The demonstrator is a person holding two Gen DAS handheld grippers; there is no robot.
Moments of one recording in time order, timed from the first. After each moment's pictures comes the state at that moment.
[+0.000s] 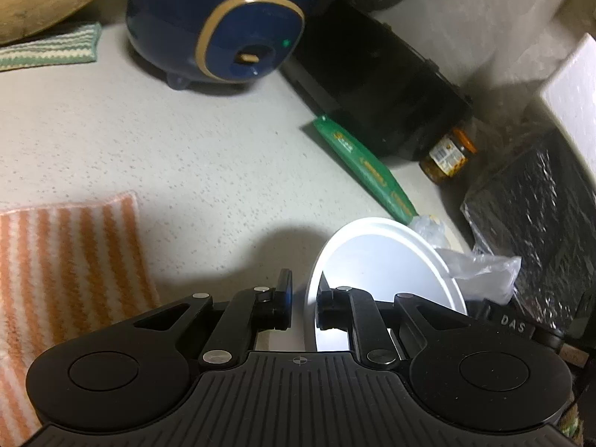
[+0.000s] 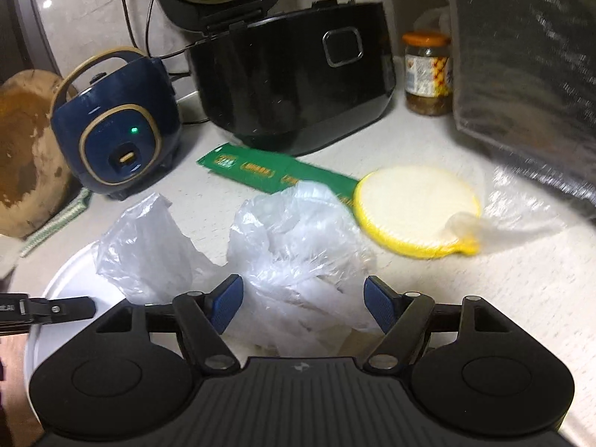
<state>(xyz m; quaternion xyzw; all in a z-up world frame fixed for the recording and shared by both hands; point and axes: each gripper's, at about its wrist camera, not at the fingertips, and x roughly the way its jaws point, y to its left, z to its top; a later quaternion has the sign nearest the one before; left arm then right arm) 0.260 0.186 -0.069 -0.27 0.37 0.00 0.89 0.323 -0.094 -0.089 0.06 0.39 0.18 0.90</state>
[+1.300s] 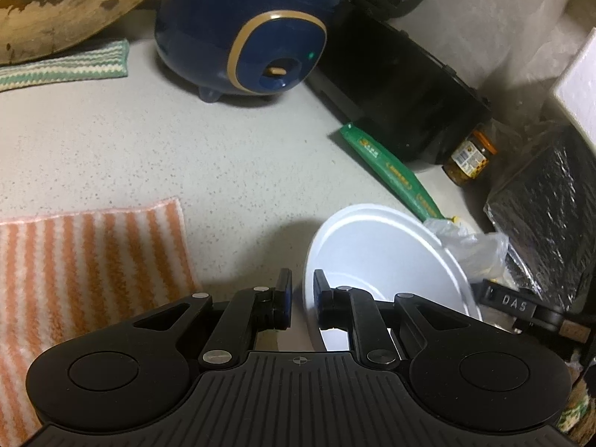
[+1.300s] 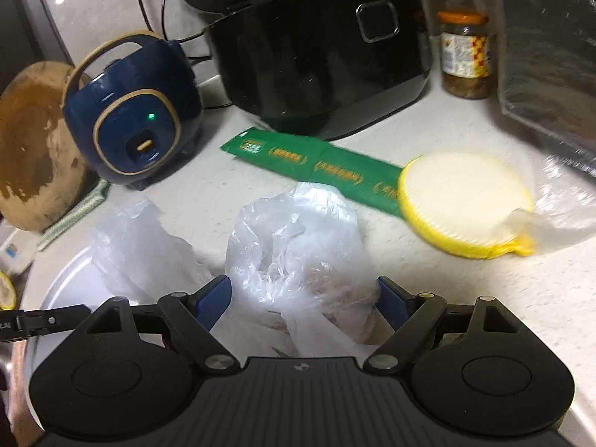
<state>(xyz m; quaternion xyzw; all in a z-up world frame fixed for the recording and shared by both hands) 0.245 0.192 -0.063 -0.24 0.37 0.04 0.89 0.345 -0.077 -0.108 0.07 0.40 0.21 0.89</state>
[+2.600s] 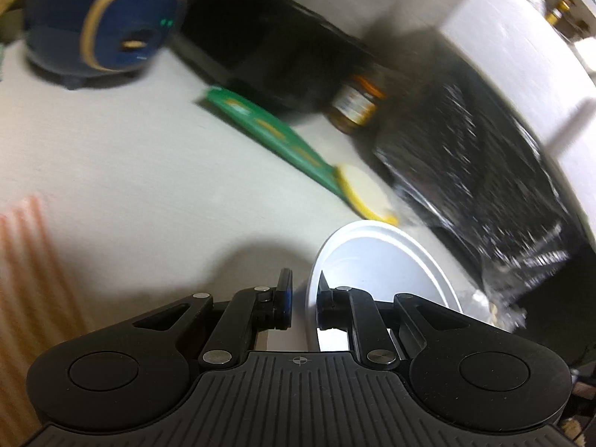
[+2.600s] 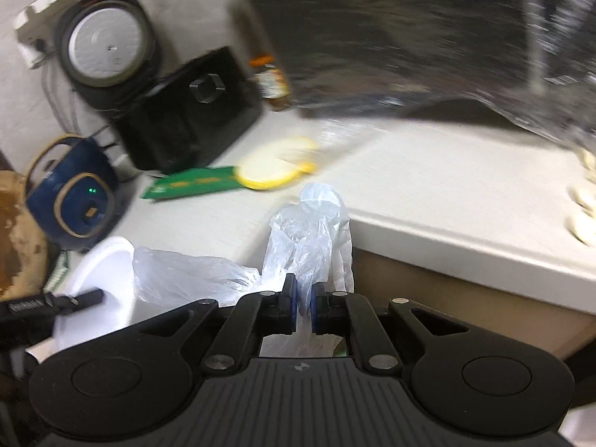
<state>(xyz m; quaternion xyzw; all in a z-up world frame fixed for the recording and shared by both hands) 0.247 0.138 -0.059 -0.22 0.38 -0.16 0.88 0.157 -0.194 -0.089 0.19 0.36 -0.01 0.91</state>
